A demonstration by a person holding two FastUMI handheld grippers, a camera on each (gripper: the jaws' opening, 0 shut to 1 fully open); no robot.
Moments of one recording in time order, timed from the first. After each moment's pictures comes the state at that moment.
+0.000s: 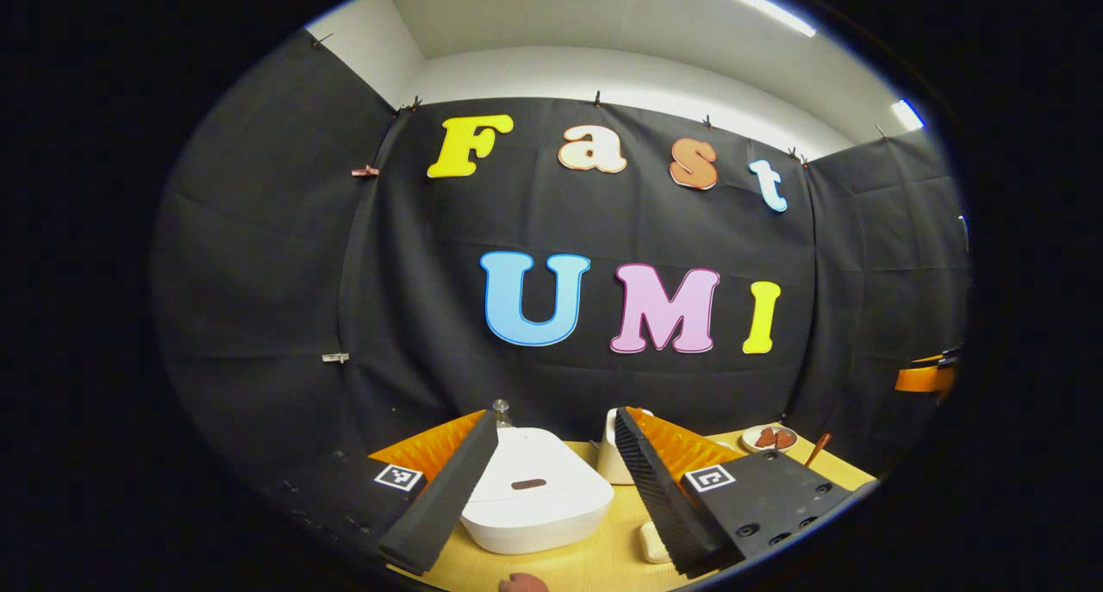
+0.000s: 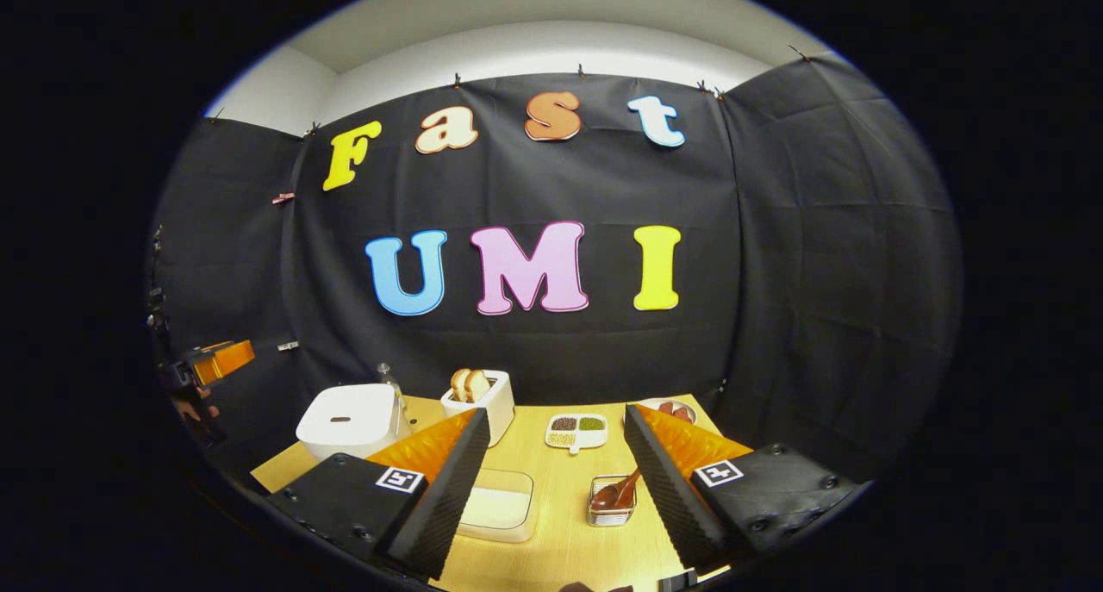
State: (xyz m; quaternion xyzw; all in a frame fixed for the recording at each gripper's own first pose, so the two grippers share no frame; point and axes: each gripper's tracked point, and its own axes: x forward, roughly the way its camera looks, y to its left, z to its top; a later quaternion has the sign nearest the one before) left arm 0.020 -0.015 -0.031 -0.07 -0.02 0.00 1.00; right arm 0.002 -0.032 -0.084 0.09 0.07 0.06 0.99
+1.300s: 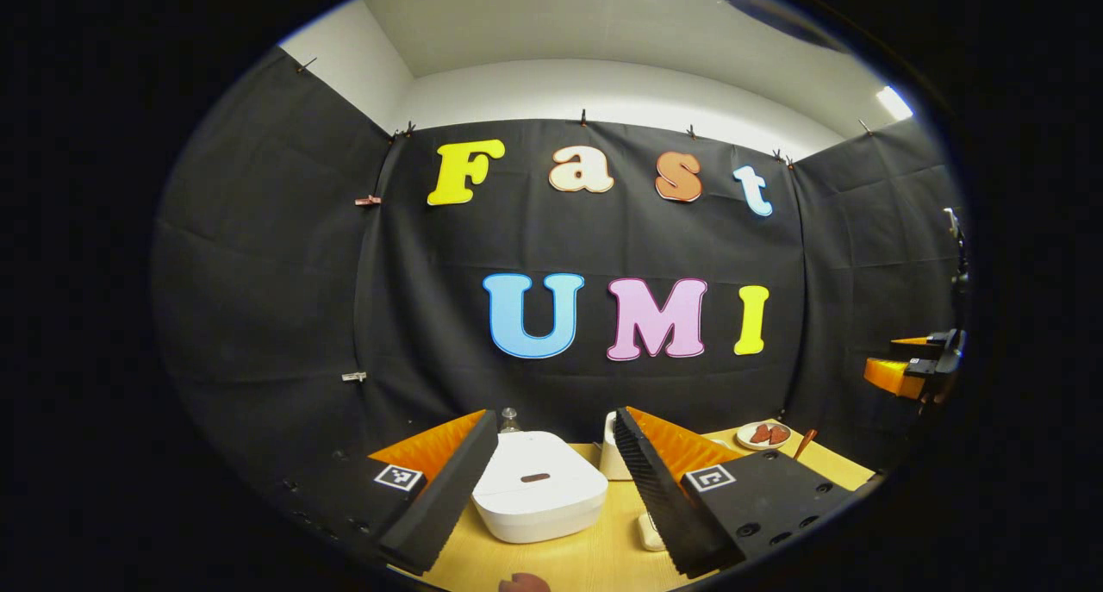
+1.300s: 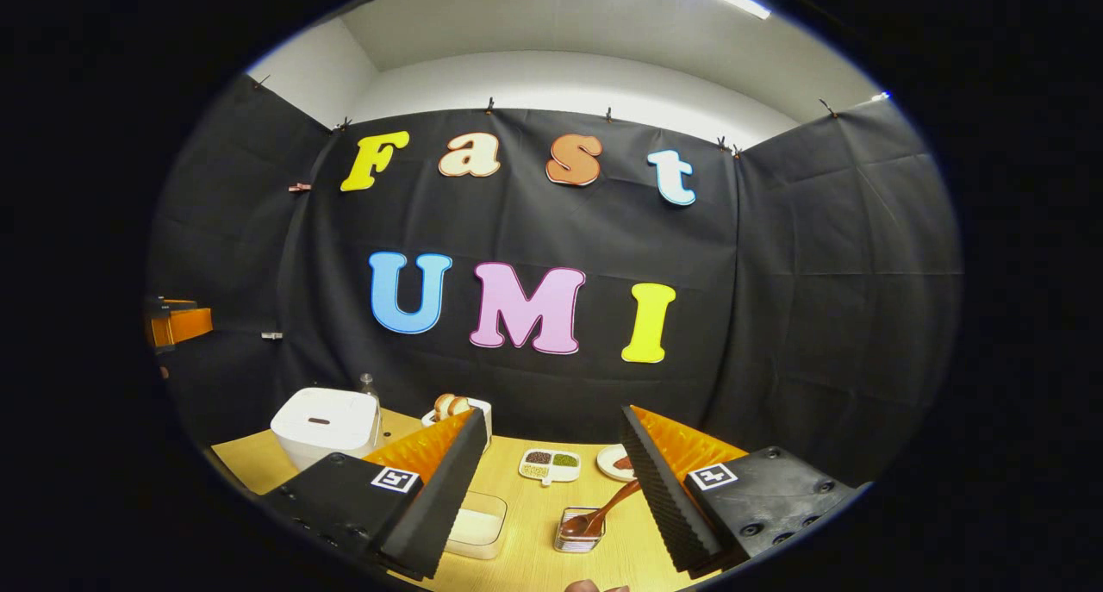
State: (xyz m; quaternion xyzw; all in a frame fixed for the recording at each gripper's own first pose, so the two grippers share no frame) left arm -0.039 -0.024 -0.004 -0.04 -0.03 0.01 1.00; right arm -0.008 -0.023 -0.051 0.02 0.01 0.04 1.00
